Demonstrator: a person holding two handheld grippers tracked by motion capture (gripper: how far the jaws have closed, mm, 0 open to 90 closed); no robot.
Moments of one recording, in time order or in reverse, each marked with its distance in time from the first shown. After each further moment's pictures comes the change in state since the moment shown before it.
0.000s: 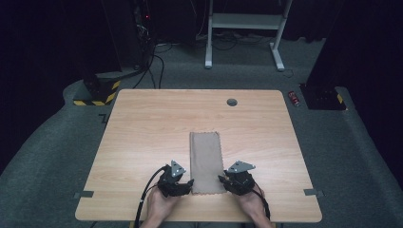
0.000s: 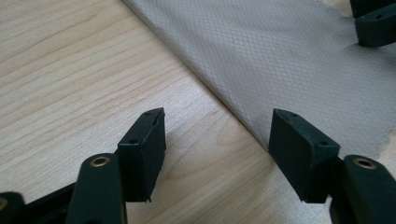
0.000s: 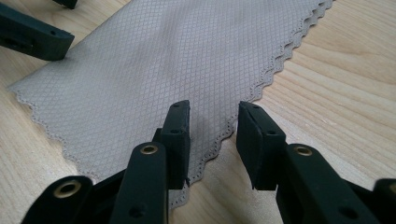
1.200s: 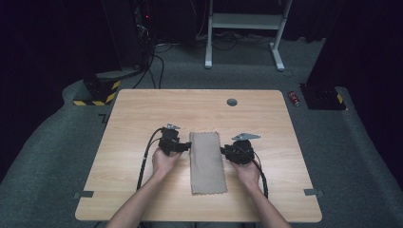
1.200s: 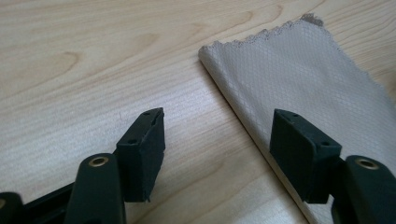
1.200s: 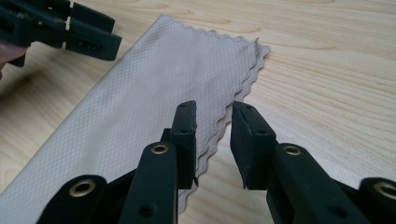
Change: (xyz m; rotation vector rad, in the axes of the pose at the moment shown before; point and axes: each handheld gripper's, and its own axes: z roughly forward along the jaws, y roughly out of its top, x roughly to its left) left arm 0.099 0.083 0.063 0.001 0.013 -0.200; right arm -0.065 0.059 0.028 -0.069 0.012 0.226
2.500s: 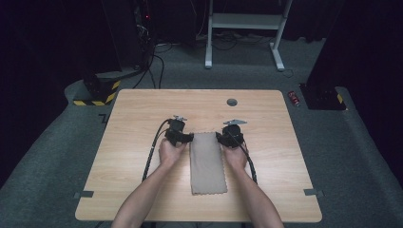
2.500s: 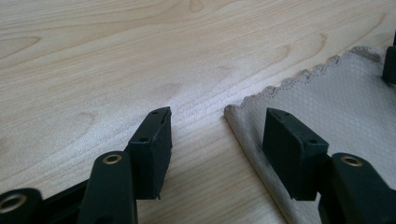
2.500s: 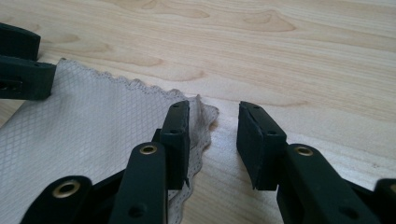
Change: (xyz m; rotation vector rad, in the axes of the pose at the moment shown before) left arm -0.002 0.030 0.029 0.021 0.114 0.000; right arm -0.022 0.035 0.069 -0.005 -0.175 0.046
